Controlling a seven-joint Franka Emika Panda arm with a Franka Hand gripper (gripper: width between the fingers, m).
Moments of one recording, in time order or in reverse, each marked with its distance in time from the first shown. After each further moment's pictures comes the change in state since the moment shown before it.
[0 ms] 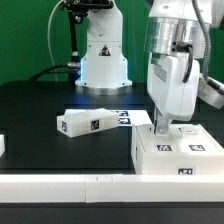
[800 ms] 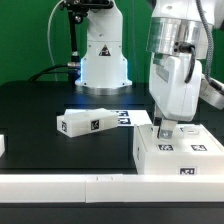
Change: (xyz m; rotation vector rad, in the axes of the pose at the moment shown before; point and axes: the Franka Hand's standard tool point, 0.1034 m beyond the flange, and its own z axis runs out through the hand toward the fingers) arm -0.002 0.001 0.000 -0.001 0.008 -0.005
